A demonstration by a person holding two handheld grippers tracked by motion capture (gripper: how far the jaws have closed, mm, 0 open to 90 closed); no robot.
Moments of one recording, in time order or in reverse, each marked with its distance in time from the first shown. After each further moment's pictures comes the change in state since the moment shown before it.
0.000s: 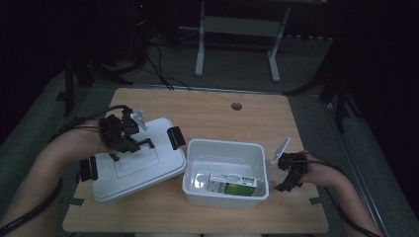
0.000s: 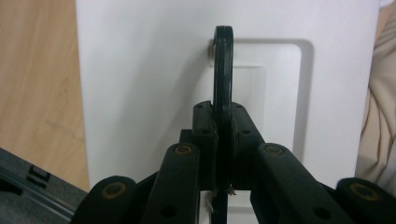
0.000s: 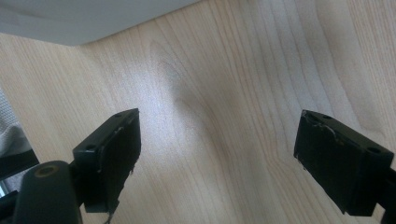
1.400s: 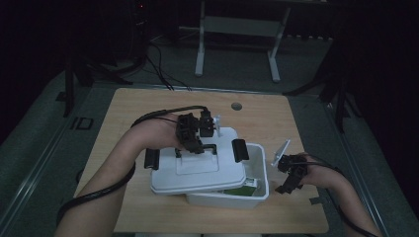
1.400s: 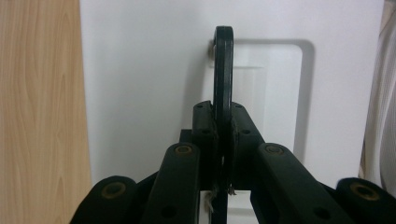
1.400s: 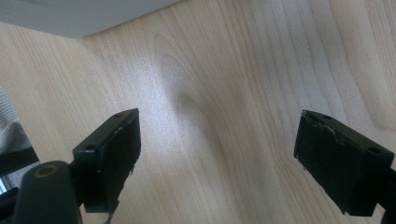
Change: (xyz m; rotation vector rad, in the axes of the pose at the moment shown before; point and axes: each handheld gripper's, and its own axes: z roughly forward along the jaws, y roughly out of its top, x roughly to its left) left arm -0.052 0.153 0.027 -0.021 -0.101 0.311; right arm 0.002 -0.003 0.005 0.007 0.011 -0.006
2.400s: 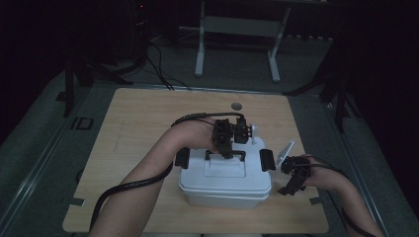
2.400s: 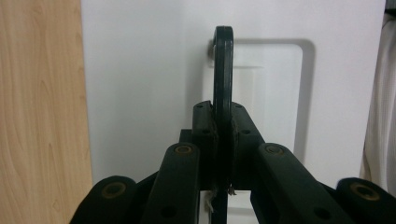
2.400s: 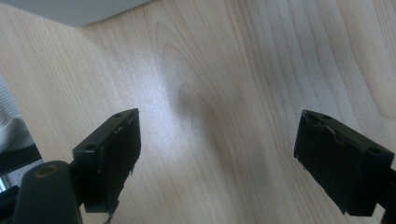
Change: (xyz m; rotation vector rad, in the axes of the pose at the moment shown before) left arm 0.001 0.067 0.042 0.033 -0.044 0.111; right arm 0.000 -0.011 0.000 -0.020 0.004 0.007
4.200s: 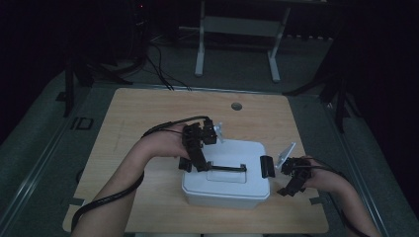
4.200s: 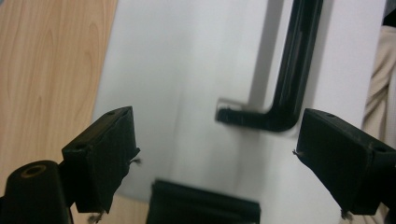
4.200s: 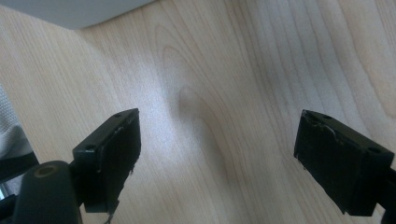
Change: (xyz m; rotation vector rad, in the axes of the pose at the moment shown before) left arm -0.008 -0.087 0.005 -0.154 0.048 -0.182; right arm 0.001 -0.004 0.003 -0.032 -0.003 0.008
